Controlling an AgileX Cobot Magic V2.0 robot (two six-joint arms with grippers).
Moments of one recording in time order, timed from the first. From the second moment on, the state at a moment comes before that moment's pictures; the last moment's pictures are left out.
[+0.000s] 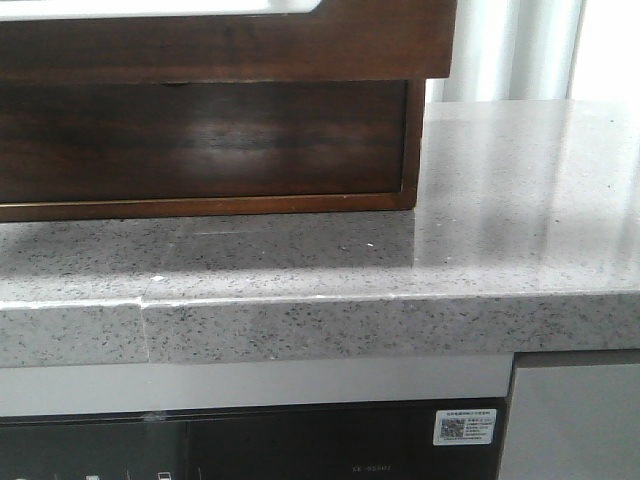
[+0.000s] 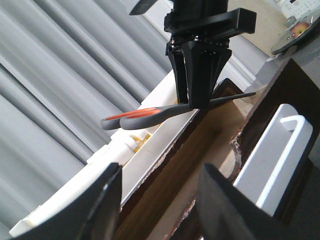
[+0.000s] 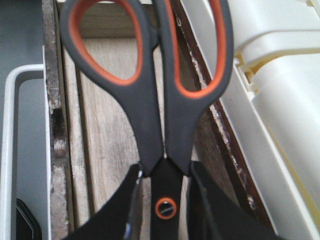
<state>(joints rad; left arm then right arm) -0.63 0.34 -0.39 0.56 -0.09 0.24 0.49 1.58 -1.72 0.56 0.96 -1.04</state>
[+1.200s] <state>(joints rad) -0.63 0.21 -0.39 0.35 0.01 0.24 0.49 1.25 -1.59 0.56 0.92 -0.97</state>
